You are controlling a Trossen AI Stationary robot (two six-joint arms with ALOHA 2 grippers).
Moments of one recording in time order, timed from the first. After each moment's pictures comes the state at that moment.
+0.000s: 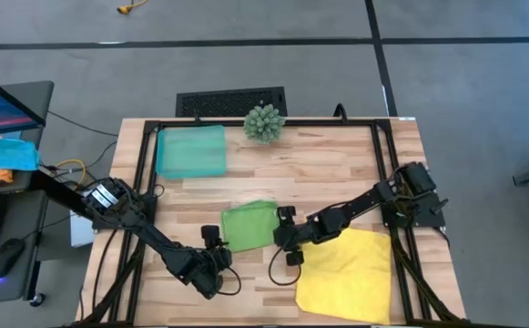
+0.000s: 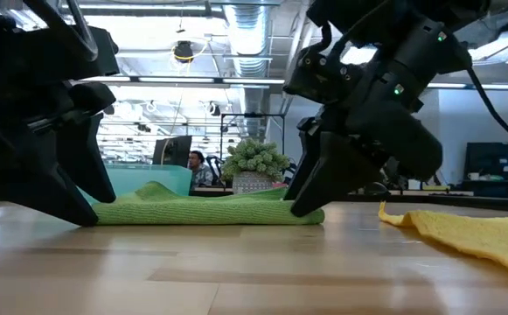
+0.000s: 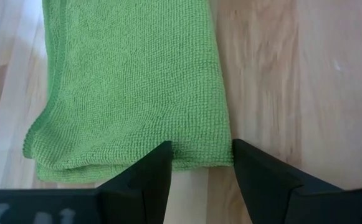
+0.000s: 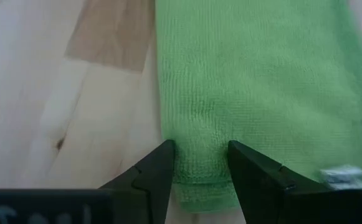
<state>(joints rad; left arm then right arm) -0.69 1.87 0.96 -0.51 -0.69 -0.63 0.34 1.90 0.98 -0.02 0.24 0.00</state>
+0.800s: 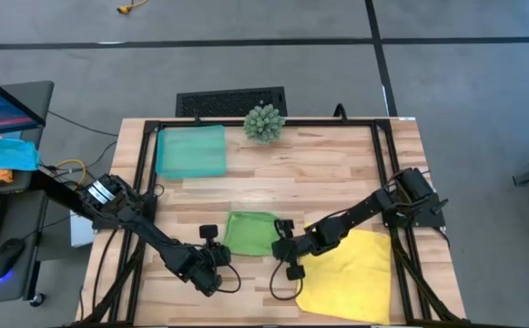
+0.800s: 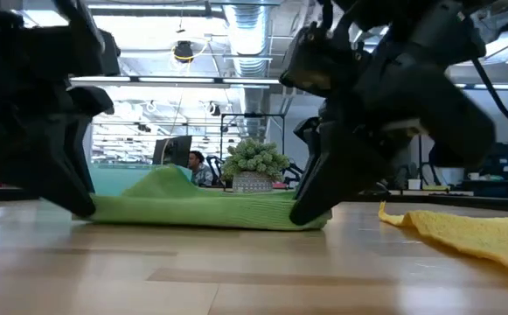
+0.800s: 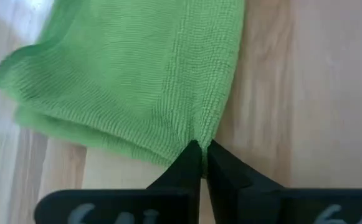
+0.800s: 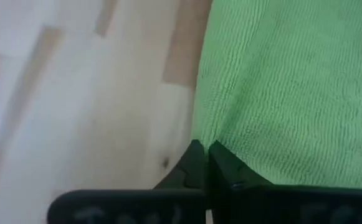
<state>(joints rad) -0.69 1.82 0.96 -0.54 -0.59 -0.67 0.41 1.94 1.06 -0.06 0.15 0.11</state>
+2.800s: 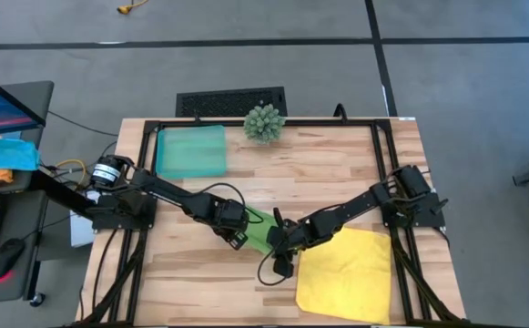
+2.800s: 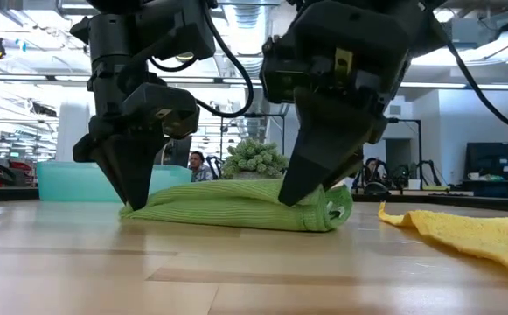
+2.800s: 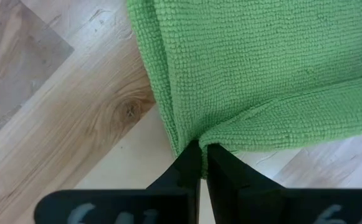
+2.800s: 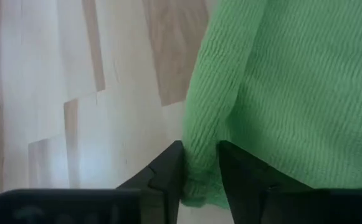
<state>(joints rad) -0.19 1.75 0.97 -0.56 0.01 -1.01 0.35 1.95 1.14 -0.16 -0.03 0.58</state>
